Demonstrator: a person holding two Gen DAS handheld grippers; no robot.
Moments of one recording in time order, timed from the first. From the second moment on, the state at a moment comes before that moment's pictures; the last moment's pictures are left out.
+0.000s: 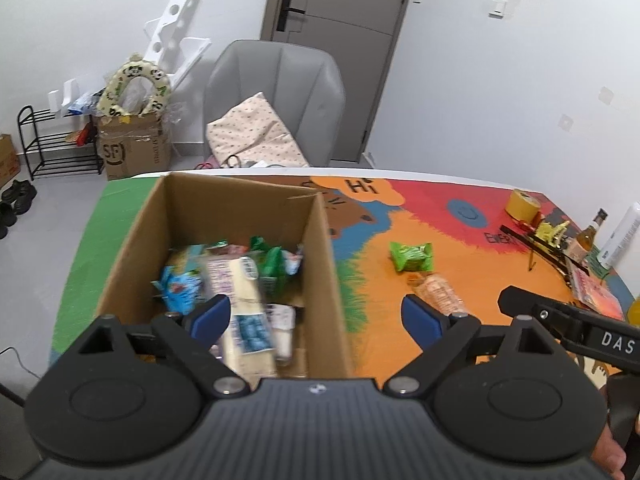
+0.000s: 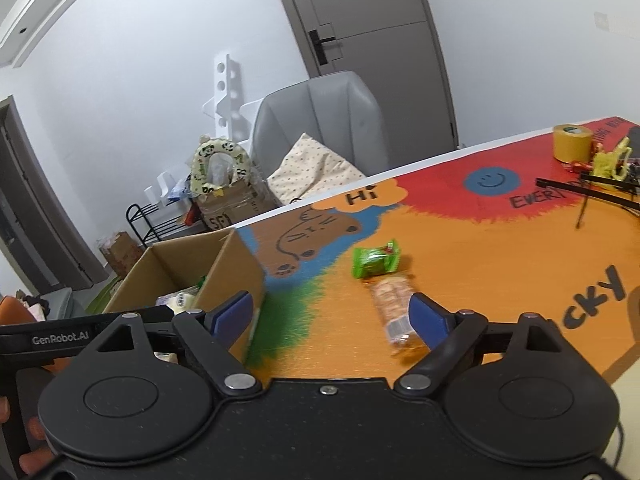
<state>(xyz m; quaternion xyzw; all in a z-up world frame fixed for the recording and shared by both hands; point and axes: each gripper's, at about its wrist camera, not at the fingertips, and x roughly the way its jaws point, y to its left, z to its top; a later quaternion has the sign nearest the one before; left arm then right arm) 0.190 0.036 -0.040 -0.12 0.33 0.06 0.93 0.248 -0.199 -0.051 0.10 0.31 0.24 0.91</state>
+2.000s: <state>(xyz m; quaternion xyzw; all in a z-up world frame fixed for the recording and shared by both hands) 0.336 -0.059 -0.097 -0.10 0.38 0.06 0.92 0.345 -0.247 -0.138 0.09 0.40 0.18 0.89</state>
